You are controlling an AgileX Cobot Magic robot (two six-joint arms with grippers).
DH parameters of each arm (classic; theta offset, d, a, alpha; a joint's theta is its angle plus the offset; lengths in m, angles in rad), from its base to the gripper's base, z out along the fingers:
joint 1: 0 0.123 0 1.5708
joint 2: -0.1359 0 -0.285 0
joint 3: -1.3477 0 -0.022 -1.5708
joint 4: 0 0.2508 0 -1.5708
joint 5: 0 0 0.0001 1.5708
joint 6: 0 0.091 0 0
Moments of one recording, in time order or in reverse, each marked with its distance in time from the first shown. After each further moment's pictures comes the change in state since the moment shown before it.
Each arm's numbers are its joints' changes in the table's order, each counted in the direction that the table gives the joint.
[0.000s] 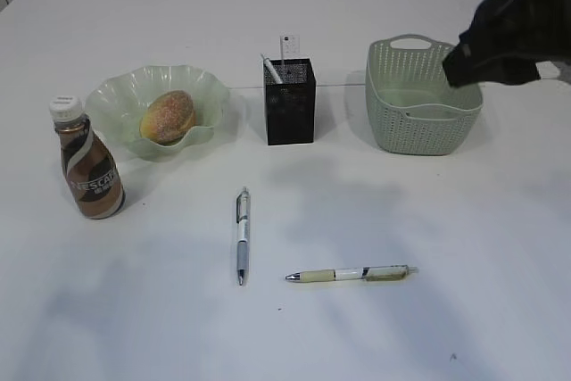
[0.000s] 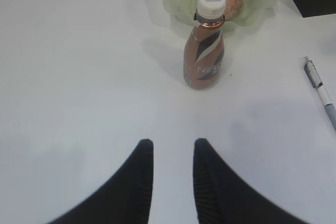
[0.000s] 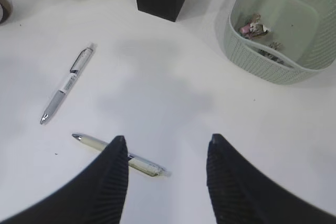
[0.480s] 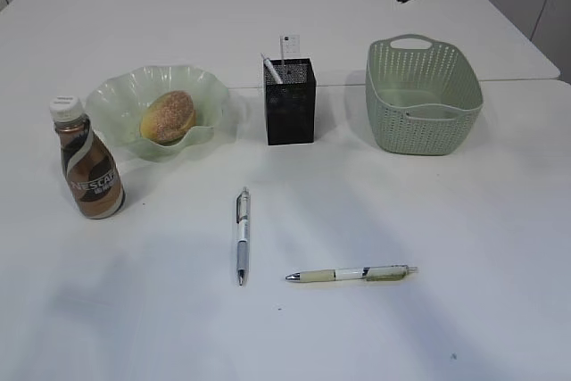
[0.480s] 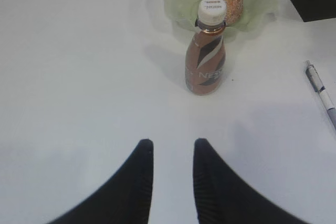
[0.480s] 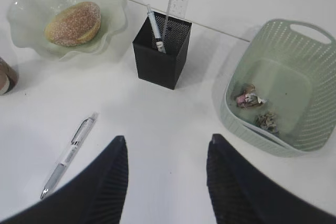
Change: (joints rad) left arm 0.000 0.000 0.000 0.017 -0.010 0.000; right arm 0.000 -0.206 0.285 -0.002 -0.010 0.001
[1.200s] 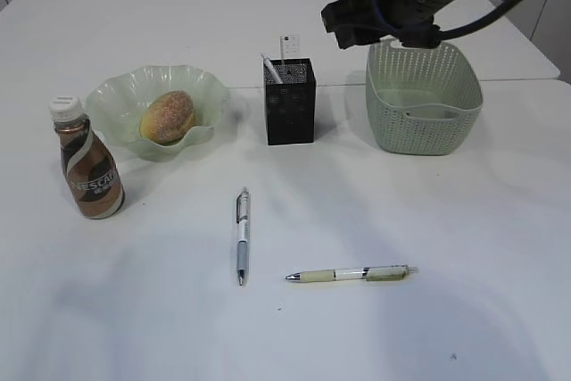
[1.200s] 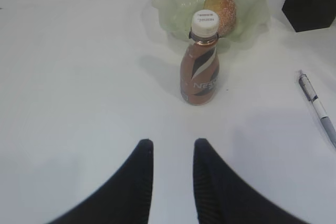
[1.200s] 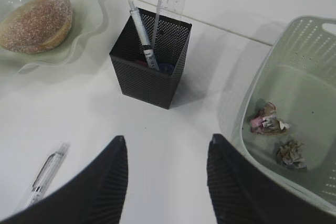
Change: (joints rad) left arm 0.000 0.000 0.000 0.006 -0.036 0.000; right arm 0.000 -0.325 0.098 -0.049 -0.191 0.053
